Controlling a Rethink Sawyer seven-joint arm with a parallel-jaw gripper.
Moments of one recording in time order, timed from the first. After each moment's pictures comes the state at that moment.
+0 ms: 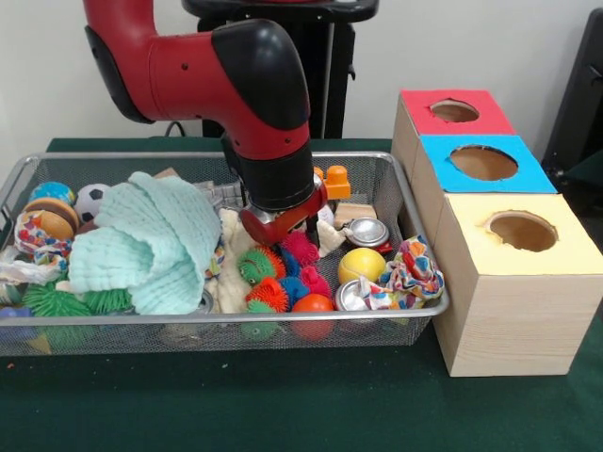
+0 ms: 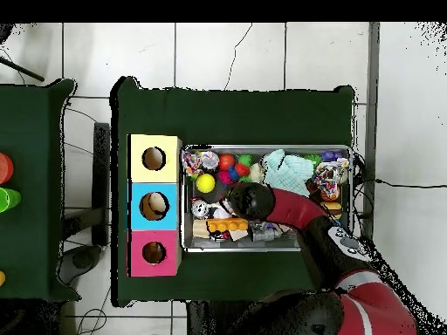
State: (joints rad) arm -0.55 -0.36 0.27 1.64 -0.21 0.44 0.79
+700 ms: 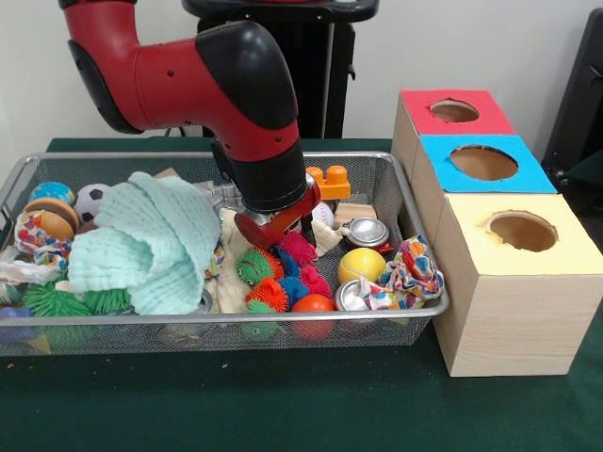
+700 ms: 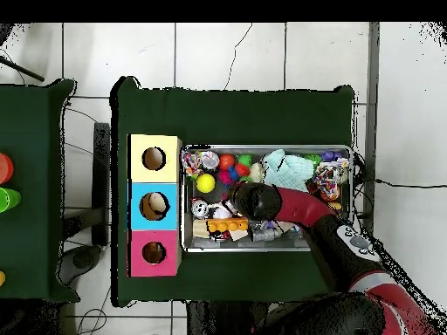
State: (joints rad) arm -0.64 -0.35 0.37 1.64 -0.34 0.48 0.79
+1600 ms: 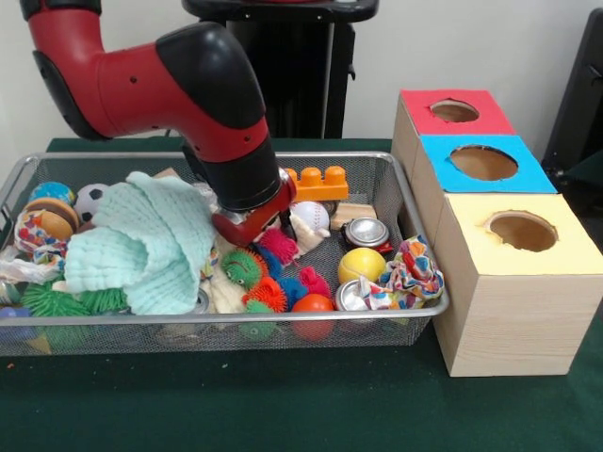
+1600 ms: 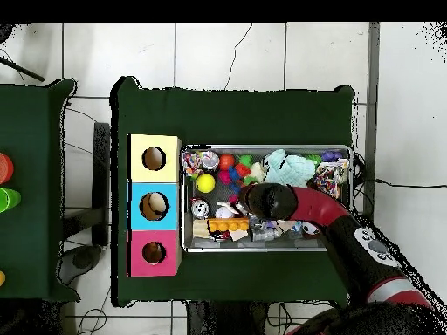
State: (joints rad) arm -0.78 -0.33 0.49 1.62 -0.46 0.59 0.78
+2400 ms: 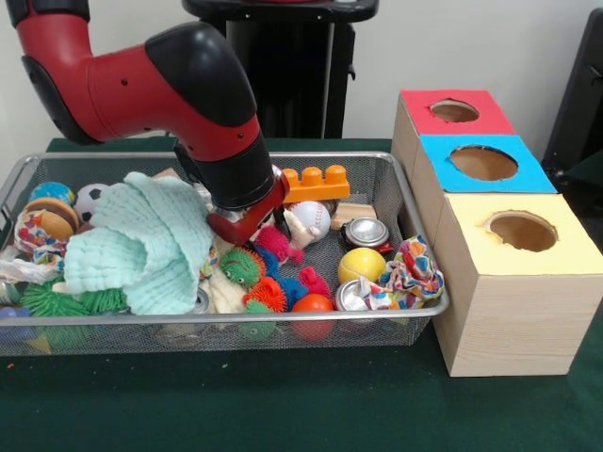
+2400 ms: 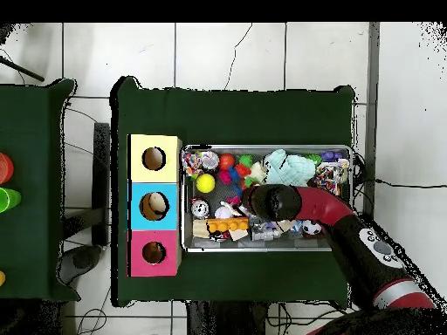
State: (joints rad) arm -0.84 -0.31 0.57 1.62 -0.56 0.64 0.77
